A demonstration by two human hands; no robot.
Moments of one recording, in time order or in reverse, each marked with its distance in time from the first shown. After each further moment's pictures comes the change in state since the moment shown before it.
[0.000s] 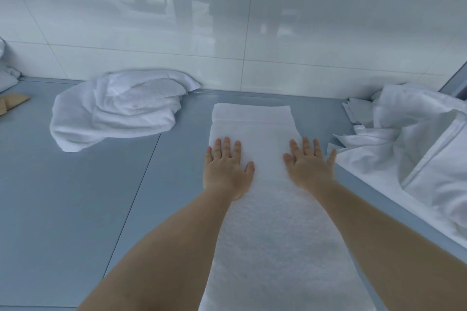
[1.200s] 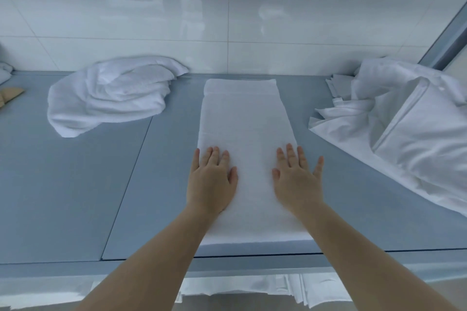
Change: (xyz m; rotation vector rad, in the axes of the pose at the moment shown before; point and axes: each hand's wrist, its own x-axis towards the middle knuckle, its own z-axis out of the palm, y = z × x) left_hand -0.102 0.002 -0.001 -0.023 0.217 0.117; right_hand -0.118 0.000 0.025 0.011 0.112 -0.066
